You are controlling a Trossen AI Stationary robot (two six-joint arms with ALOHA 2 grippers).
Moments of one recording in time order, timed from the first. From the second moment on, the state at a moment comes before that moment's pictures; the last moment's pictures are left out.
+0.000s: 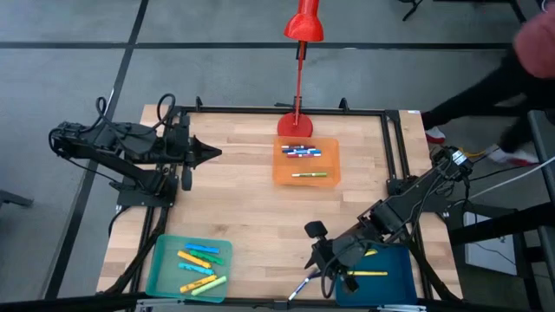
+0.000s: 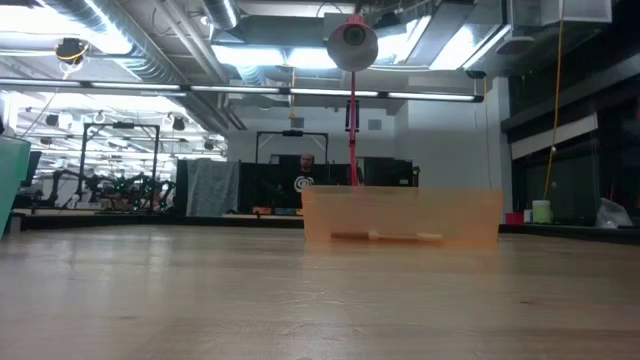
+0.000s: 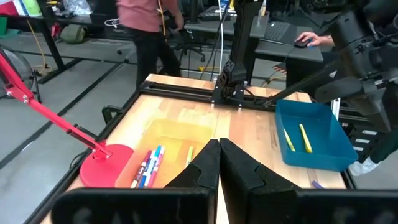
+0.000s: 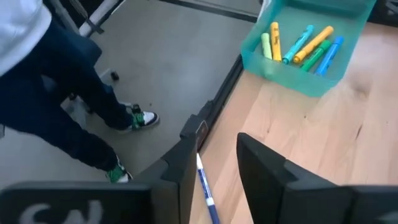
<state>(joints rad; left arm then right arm) -0.27 0.87 1.25 -0.68 -0.45 -0.20 0.64 1.59 1.54 -0.57 0.04 0.18</state>
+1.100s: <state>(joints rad) -0.27 0.87 1.25 -0.70 -0.45 -0.21 0.67 1.66 1.75 -0.72 0.04 0.15</state>
